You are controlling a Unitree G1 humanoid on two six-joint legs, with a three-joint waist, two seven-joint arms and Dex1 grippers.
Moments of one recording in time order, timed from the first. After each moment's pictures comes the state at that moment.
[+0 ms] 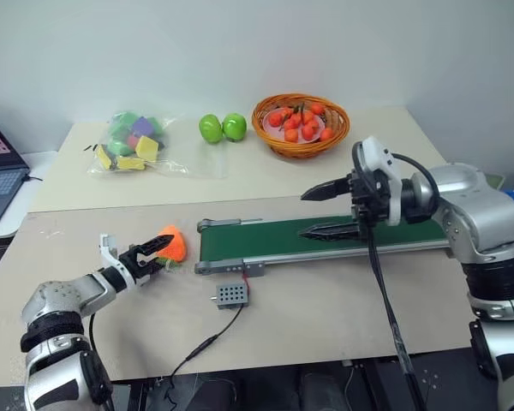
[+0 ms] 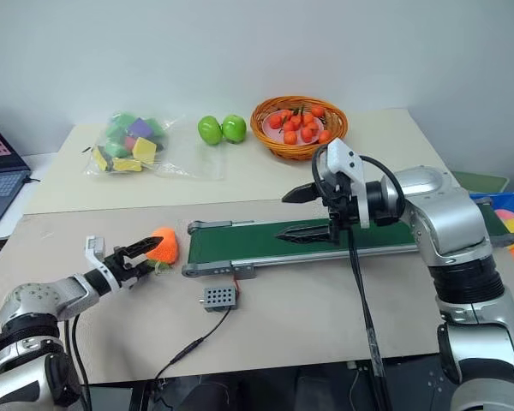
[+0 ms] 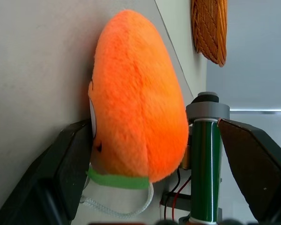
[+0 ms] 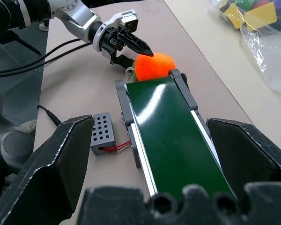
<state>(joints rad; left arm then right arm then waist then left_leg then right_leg) -0.50 0.52 0.58 0.73 -0.80 1.15 -0.64 -0.76 -0.77 0.12 -0.10 0.49 0.67 1.27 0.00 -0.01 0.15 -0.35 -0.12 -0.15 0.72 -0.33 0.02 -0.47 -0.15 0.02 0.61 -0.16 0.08</state>
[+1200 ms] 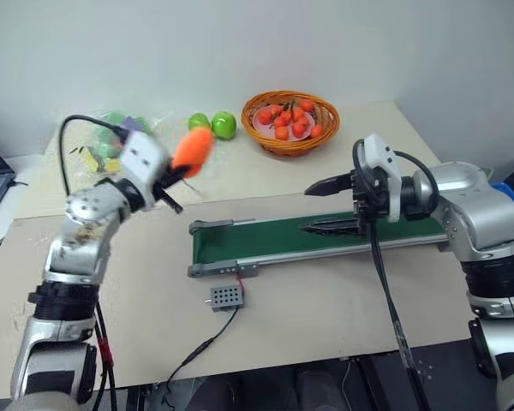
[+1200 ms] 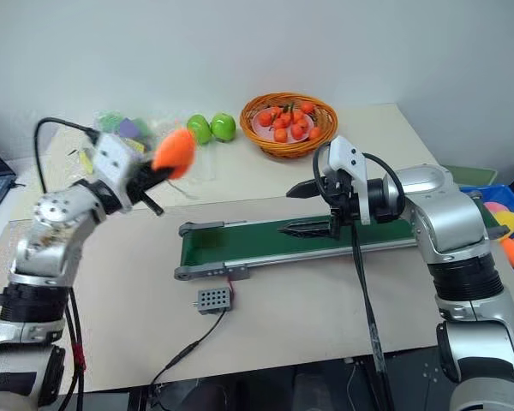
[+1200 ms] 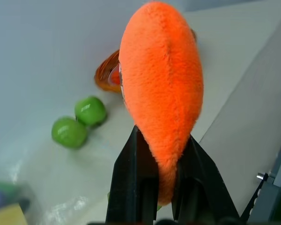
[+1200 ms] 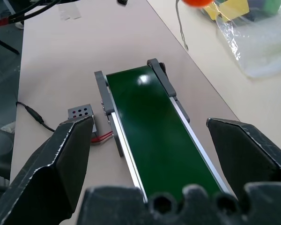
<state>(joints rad) -0.55 0.69 -0.05 -0.07 -0.10 0.15 -0.66 -0.77 -0.76 0.12 -0.06 0.45 0.63 1.25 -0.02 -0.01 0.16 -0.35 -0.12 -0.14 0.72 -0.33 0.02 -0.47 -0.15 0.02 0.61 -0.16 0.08</state>
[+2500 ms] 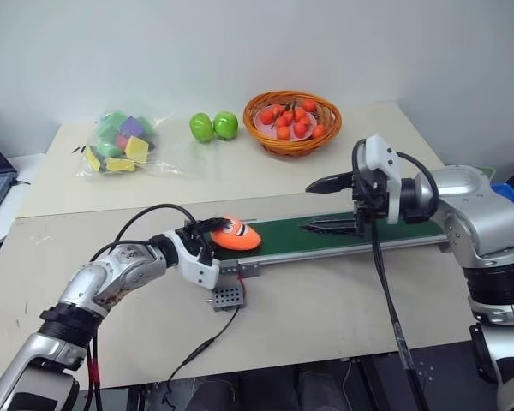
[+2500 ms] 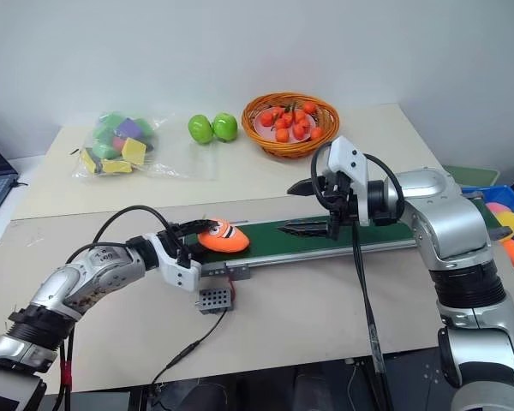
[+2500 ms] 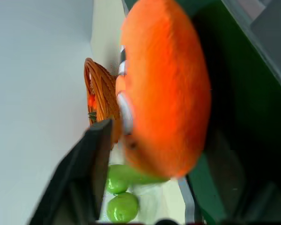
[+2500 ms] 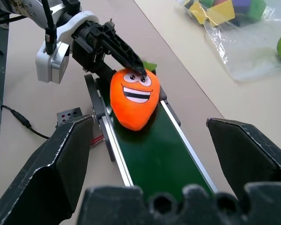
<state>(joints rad) -0.45 0.76 -0.28 0.17 0.73 -0.64 -0.30 -0.73 -0.76 0.10 -0.12 0.46 0.64 1.18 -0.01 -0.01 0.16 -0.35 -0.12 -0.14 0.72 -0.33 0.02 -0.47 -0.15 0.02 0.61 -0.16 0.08</state>
